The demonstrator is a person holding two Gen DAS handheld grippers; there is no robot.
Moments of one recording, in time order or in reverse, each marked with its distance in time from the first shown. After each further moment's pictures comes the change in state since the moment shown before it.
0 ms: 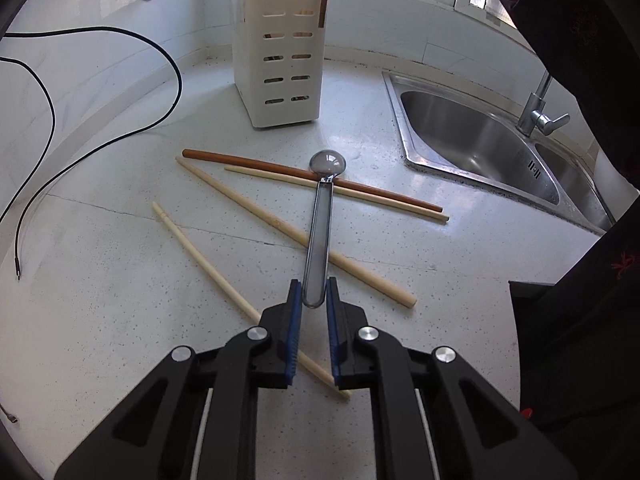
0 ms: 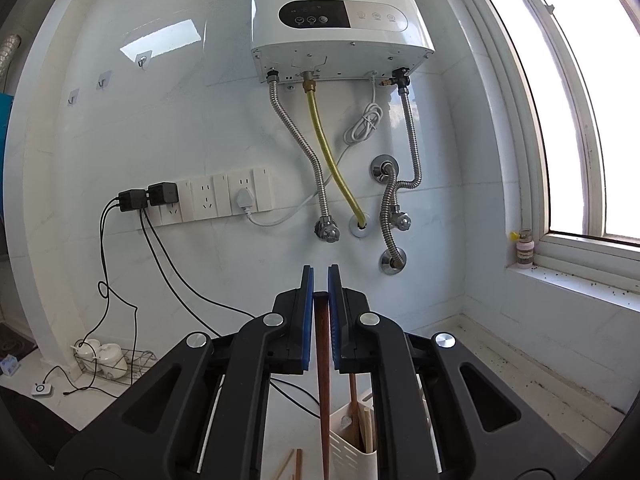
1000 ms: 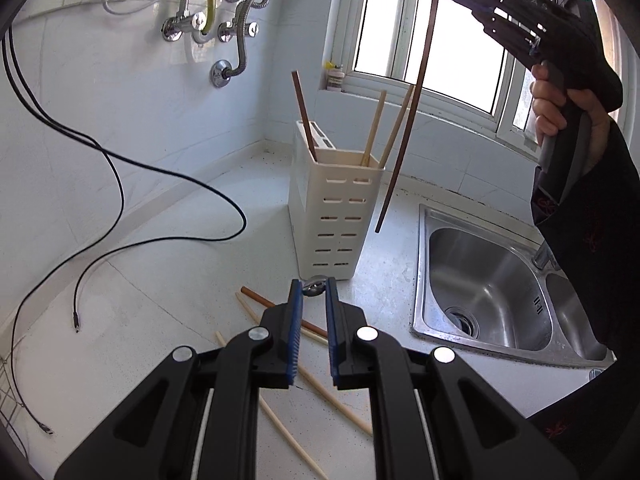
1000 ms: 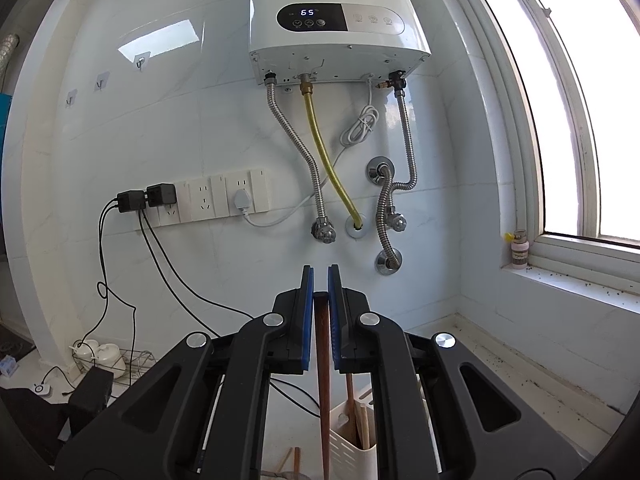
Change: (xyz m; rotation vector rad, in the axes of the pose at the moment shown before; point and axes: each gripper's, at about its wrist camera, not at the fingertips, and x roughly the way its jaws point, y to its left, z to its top) left arm -0.087 0.012 0.092 -0.189 -0.289 0.123; right arm -0.006 0.001 0.001 -0.005 -0.009 -0.022
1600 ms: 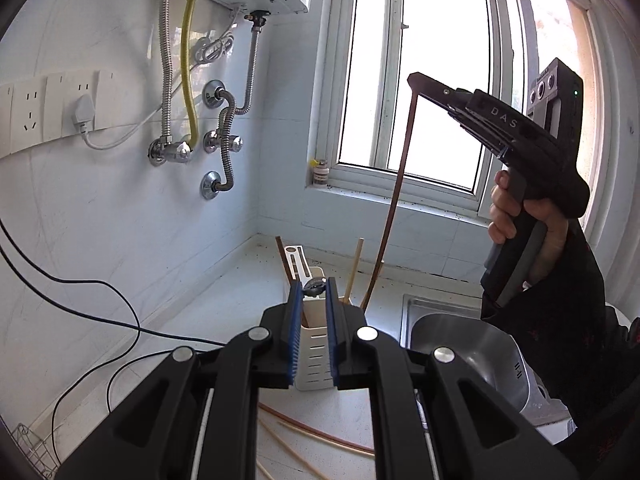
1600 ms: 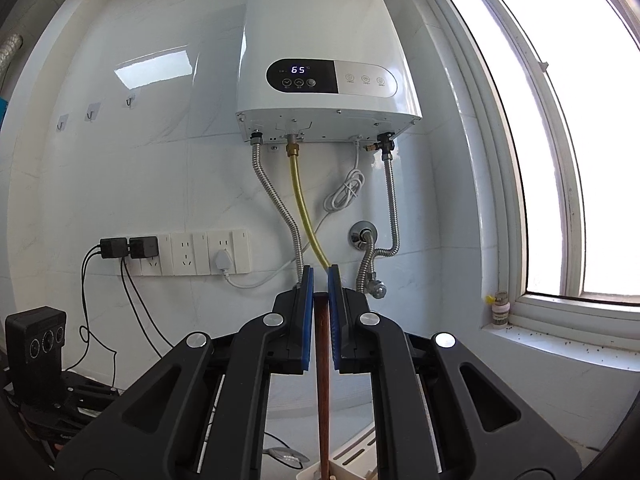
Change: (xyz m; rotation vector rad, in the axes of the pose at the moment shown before) left arm -0.050 -0.020 0.111 0.059 -0.186 -0.012; right arm 0.000 -0.004 0.054 -0.055 -0.161 -0.077
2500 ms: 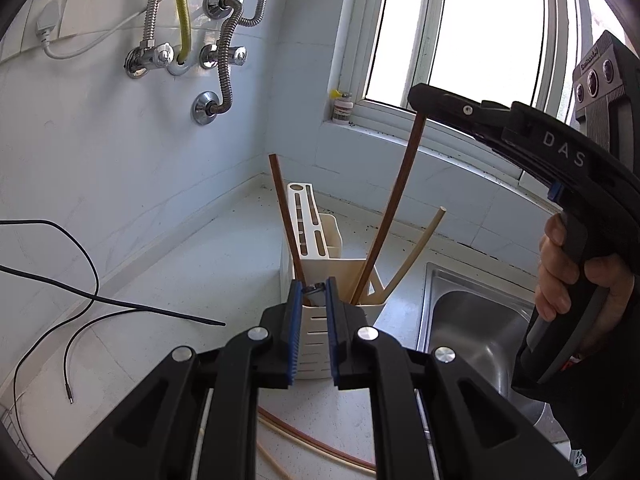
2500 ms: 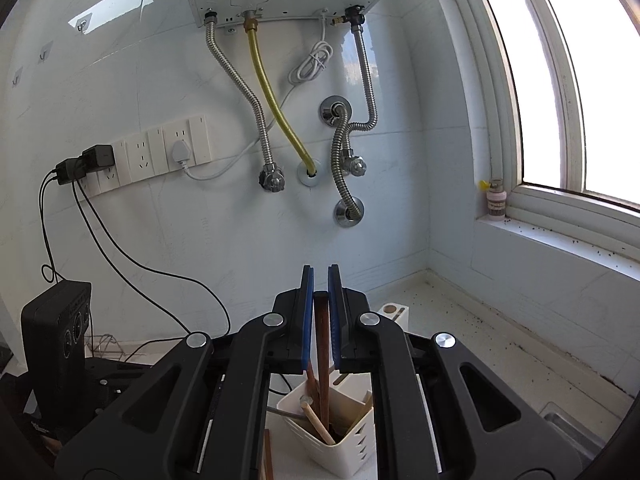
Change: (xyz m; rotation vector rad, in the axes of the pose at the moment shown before) left arm 0.110 0.006 -0.025 -0.106 0.187 0.040; right arm 0.046 -0.017 -0.093 0.090 0.354 -0.060
